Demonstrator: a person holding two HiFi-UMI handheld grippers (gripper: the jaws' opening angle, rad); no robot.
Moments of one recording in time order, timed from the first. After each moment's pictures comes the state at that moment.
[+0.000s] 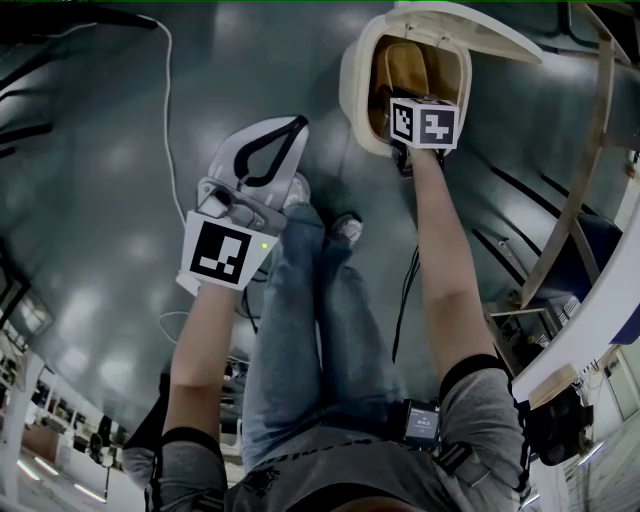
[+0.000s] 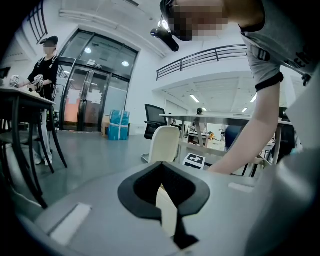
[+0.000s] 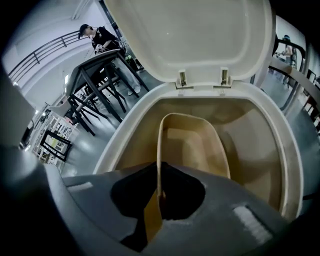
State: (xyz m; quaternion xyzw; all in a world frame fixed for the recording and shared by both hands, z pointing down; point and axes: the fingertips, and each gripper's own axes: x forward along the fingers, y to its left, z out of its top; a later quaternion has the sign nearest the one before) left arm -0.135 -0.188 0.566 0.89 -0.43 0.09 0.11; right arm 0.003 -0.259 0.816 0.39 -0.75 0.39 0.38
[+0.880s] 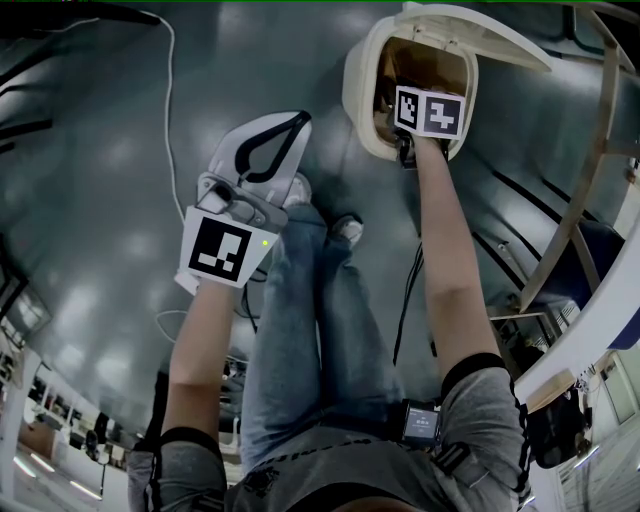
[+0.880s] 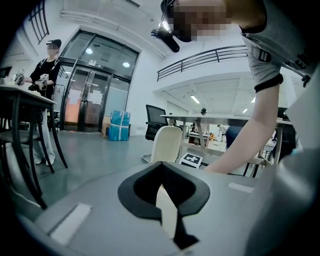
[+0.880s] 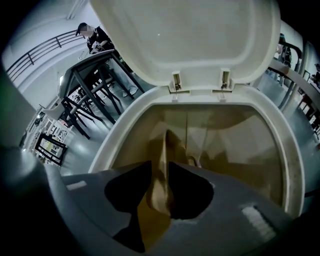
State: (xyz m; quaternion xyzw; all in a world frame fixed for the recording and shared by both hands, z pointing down) left arm -0.140 -0.193 0.571 0.89 -0.43 0.09 0.10; right arm 0.003 -0.281 0.821 0.41 -0.73 0.39 0.38
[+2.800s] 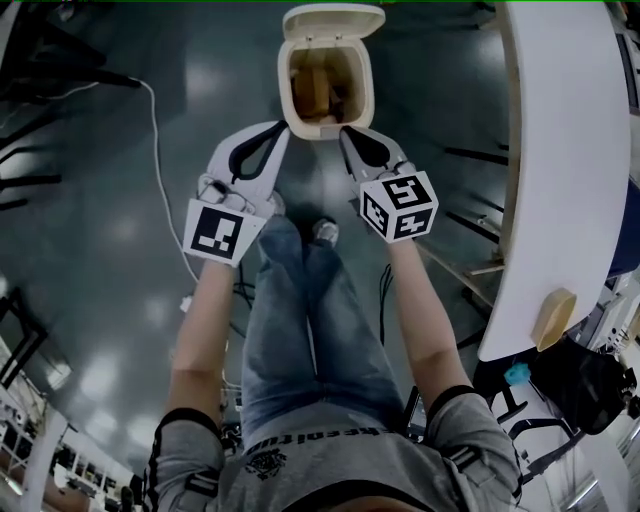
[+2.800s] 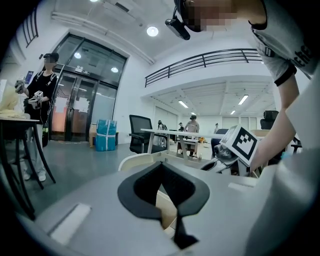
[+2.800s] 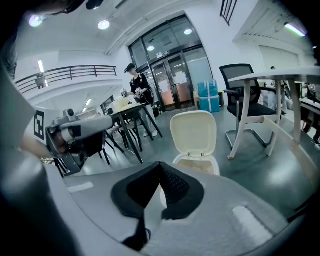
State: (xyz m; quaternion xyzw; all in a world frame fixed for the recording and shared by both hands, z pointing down) left arm -0.047 -0.146 0.443 0.92 -0.38 0.05 0.04; right arm 0.037 -0.142 0.544 0.43 -0.85 0.25 0.18
